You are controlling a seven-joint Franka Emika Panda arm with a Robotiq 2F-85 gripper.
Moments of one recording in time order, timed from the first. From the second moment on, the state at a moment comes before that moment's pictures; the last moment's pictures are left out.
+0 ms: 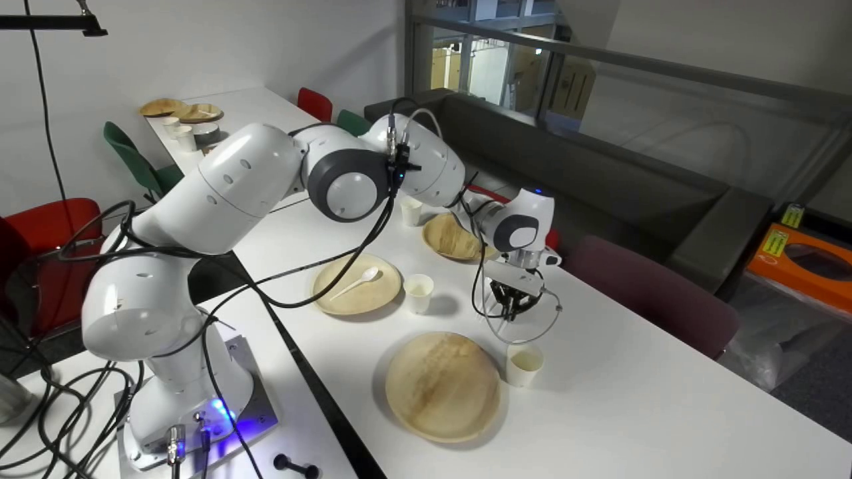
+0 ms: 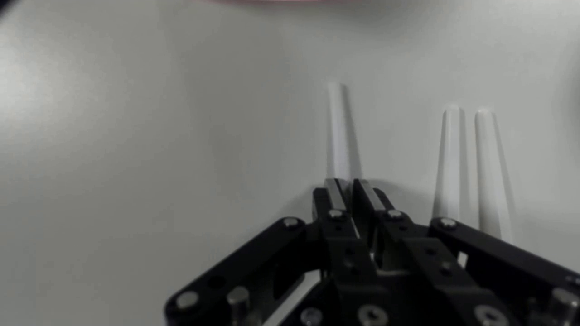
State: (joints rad) arm -0.19 0.93 -0.09 -1.38 -0.16 2.17 -0.45
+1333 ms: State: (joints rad) arm -0.19 0.90 -0.09 -1.39 -0.17 2.21 -0.45
